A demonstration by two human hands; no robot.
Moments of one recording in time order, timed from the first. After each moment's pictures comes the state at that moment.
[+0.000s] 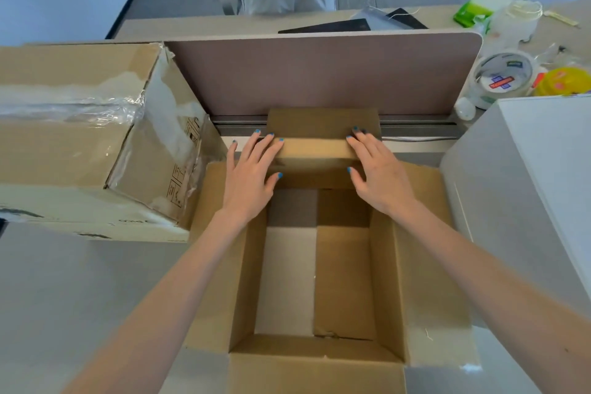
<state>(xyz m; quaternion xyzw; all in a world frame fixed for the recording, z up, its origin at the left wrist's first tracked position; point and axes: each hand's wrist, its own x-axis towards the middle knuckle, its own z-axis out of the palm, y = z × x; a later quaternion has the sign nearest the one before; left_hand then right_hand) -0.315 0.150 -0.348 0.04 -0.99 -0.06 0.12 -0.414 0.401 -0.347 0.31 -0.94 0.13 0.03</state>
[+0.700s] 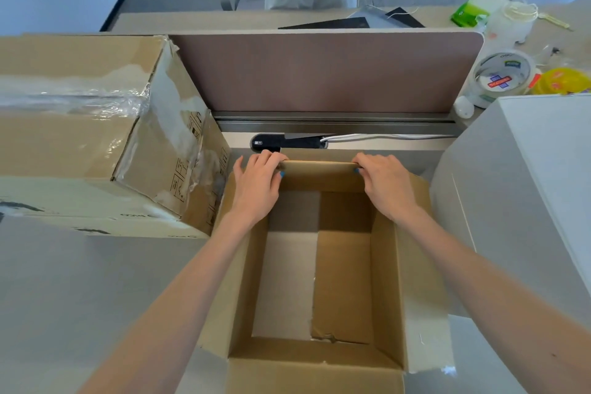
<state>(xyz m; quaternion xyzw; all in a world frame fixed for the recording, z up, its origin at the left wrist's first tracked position) -0.309 0.165 -0.356 0.10 -0.97 -0.20 0.07 -0.398 0.405 -0.348 0.27 -0.95 0.13 0.02</state>
